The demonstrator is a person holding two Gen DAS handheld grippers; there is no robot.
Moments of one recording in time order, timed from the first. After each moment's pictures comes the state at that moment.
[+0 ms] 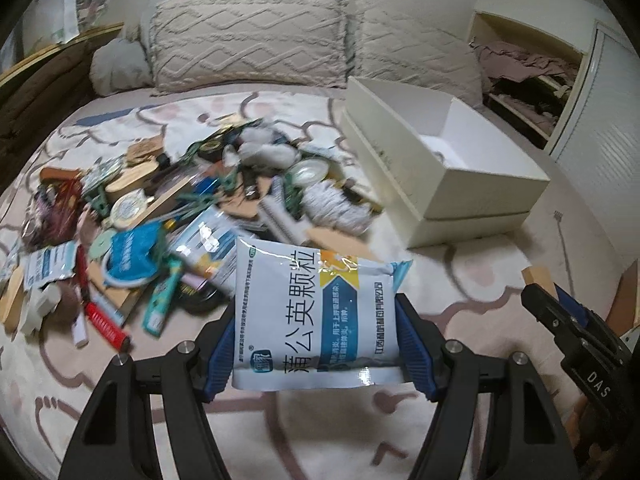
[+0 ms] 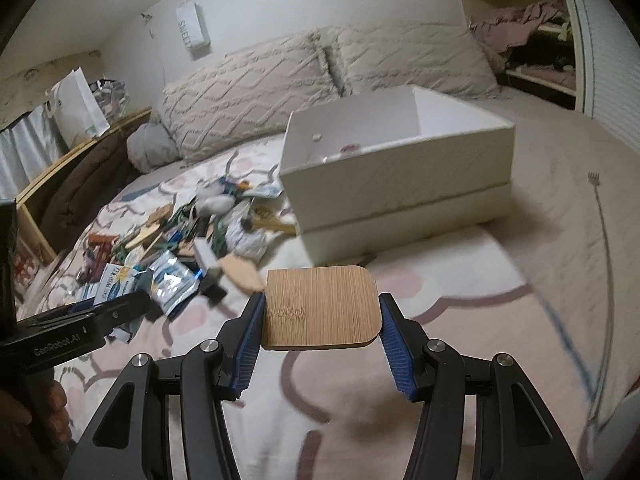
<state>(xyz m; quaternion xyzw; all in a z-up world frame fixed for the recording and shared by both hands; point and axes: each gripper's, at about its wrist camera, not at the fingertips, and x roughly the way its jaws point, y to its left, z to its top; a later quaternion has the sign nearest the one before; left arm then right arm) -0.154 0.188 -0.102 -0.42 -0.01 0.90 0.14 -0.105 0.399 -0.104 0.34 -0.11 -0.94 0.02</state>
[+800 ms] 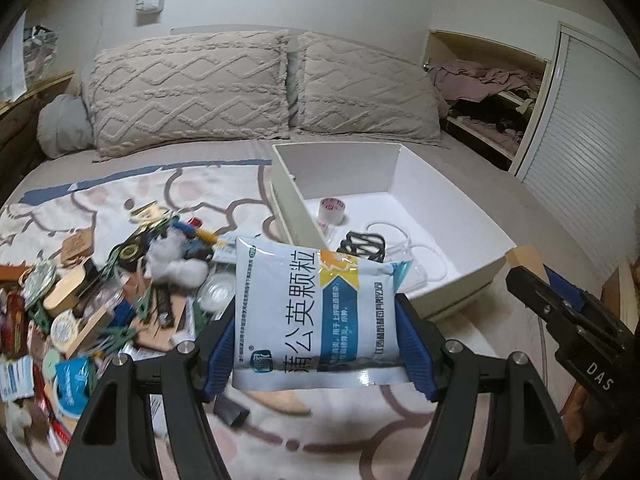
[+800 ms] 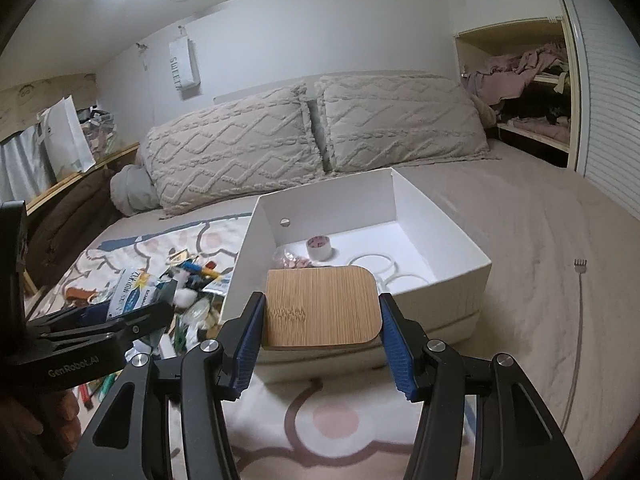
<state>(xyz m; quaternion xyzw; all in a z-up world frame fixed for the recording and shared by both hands) -0.235 0.270 -0.051 -0.36 0.00 0.91 0.21 -0.176 0.448 -0.048 0.27 -0.08 -0.96 0.00</state>
